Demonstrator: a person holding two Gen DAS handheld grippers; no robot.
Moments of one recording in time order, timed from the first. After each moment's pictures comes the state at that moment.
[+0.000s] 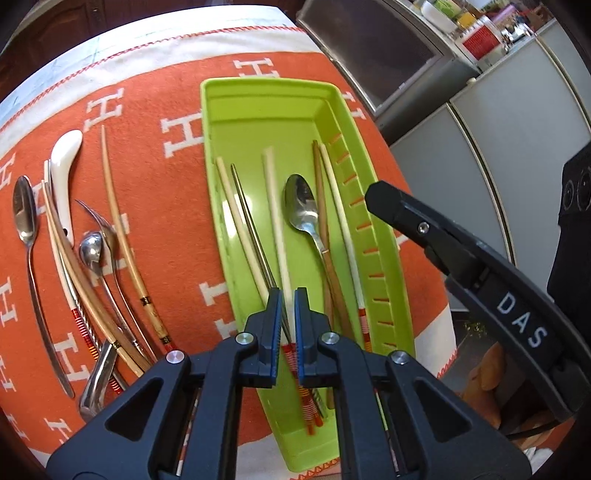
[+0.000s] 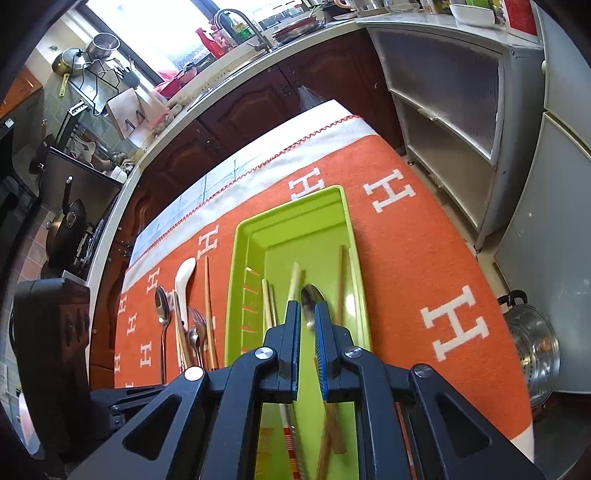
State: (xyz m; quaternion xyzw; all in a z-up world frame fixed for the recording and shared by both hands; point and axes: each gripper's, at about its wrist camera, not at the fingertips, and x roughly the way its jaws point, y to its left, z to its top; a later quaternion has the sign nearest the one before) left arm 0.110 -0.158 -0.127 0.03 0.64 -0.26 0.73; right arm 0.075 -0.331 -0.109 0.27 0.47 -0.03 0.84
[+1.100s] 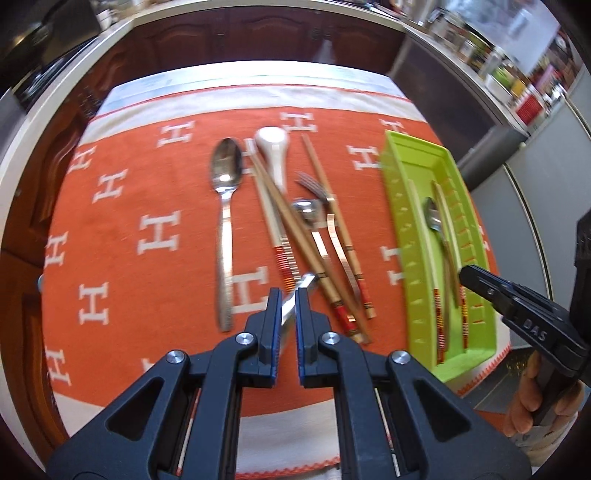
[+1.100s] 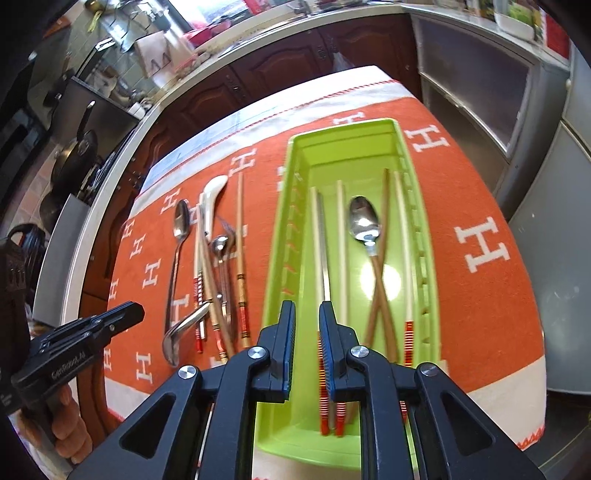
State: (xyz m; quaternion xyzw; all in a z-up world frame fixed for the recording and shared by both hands) left arm 0.059 0.024 -0.072 0.00 0.56 -0.11 0.82; right arm 0.011 -0.234 -0.095 0.18 0.52 0.02 0.83
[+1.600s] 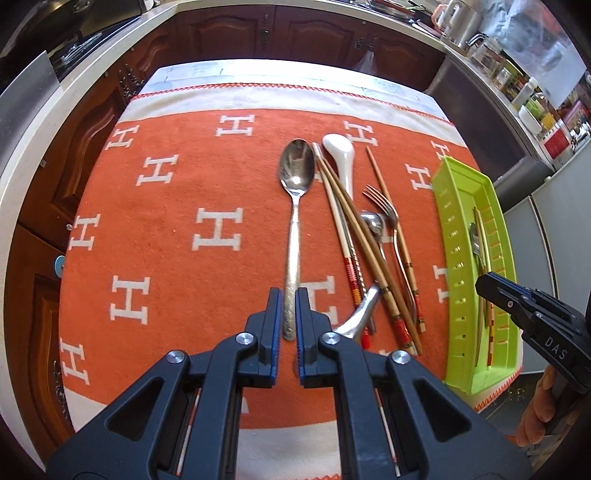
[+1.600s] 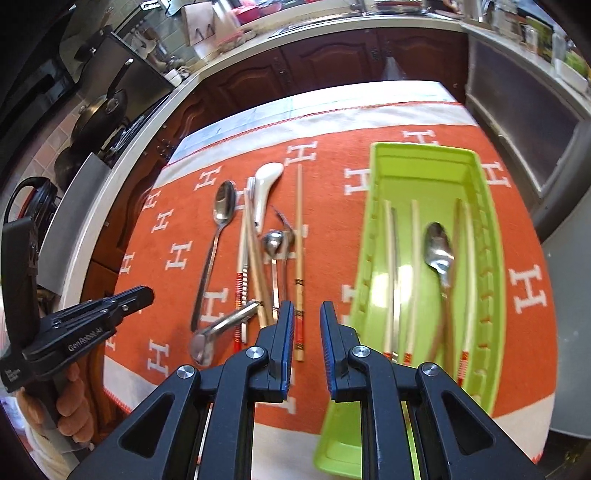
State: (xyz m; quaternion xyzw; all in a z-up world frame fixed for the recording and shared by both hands) left arm 0.075 0.078 -0.082 -0.03 0.56 -0.06 0.83; right arm 0.052 -0.171 -0.079 0.12 0.54 0.09 0.83
